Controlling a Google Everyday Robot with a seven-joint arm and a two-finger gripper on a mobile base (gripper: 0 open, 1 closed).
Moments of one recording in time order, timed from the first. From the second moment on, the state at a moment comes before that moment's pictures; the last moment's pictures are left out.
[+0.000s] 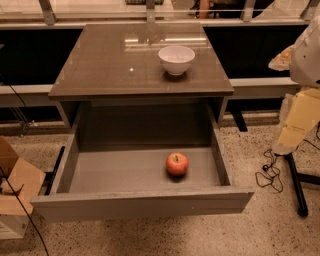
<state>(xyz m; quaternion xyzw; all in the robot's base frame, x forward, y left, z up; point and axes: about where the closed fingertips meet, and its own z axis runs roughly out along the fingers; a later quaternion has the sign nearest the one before) 0.438 -0.217 0.976 -0.60 0.78 -0.03 0.16</state>
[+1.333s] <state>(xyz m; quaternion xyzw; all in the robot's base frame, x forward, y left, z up) 0.461 -0.160 0.878 -0.60 0.76 0.10 0.24</state>
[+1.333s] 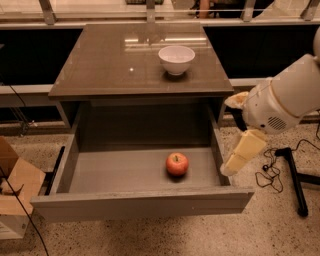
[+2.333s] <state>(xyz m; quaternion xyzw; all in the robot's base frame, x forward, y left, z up) 0.492 -0.120 0.833 -0.58 0.77 0.10 0.25</state>
